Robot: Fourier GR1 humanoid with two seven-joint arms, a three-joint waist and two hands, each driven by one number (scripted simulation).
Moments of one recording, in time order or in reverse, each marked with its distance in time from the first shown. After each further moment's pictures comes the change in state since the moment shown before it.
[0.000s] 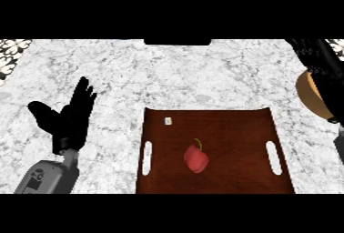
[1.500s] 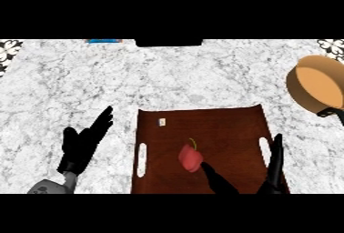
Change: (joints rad) left arm 0.114 0.099 -0.151 0.091 -0.017 -0.324 -0.069; right arm 0.676 0.554 0.449 -0.133 0.943 -1.143 0.527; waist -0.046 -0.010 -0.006
